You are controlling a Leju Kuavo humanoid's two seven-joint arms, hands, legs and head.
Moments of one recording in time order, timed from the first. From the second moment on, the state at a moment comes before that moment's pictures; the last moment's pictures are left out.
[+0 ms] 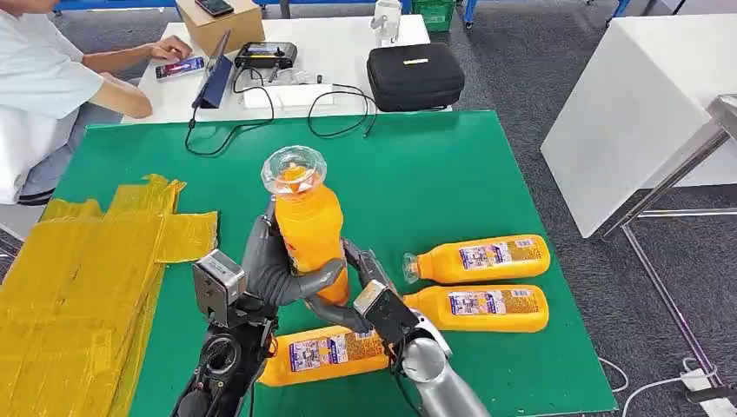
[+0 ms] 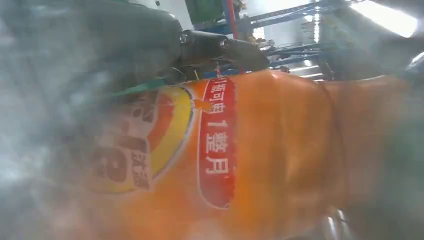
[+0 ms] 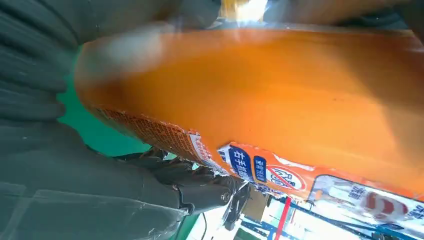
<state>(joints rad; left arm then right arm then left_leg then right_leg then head) -0.16 -0.22 -0.32 -1.40 -0.21 0.10 -0.50 -0.18 0.24 0.41 -1.14 0.32 0.07 -0.55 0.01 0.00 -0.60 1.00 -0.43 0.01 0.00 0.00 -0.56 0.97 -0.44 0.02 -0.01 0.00</state>
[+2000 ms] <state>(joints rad) -0.16 -0.22 -0.29 -1.35 -0.09 -0.02 -0.44 -0.14 0.23 0.43 -1.17 0.60 -0.26 -0.53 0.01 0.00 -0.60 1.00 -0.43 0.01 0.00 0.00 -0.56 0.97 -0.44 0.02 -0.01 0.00</state>
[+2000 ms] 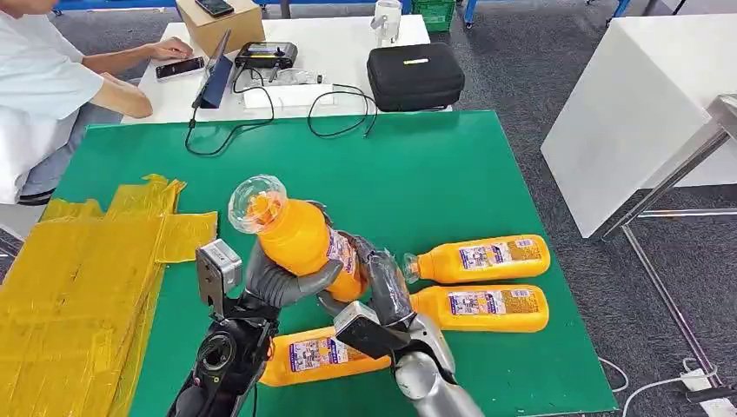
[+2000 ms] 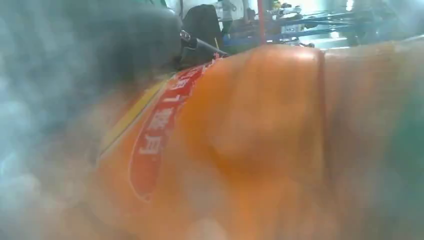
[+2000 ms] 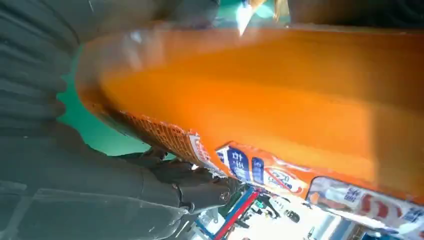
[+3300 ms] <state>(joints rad) -0.42 0.28 -0.03 -1.03 -1.57 0.70 0.03 -0.04 0.16 0.35 -1.68 0.30 -0.23 -0.56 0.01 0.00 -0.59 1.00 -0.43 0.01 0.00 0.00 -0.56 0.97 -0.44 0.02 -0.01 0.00</state>
